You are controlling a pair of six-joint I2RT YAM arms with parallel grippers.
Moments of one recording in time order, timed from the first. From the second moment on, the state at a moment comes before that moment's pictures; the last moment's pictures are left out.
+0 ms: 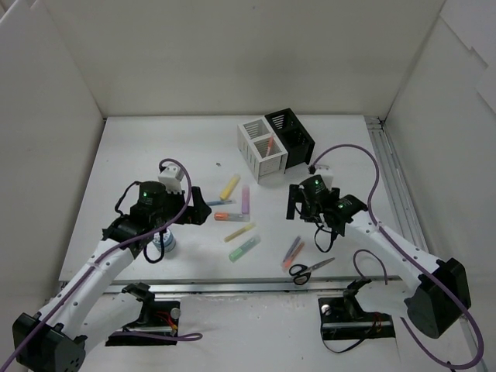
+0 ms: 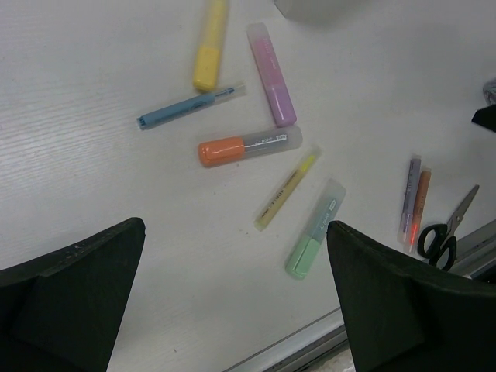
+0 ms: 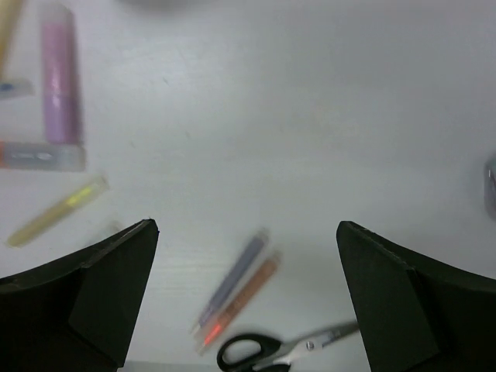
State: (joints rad) left arm -0.41 0.90 0.76 -0.42 0.14 -0.35; right arm 0.58 1.17 0.86 -0.54 0.30 0.51
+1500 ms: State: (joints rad) left arm -0.42 0.94 0.75 -0.45 0.17 -0.33; right arm 0.77 1.48 0.75 -0.64 0.22 0.89
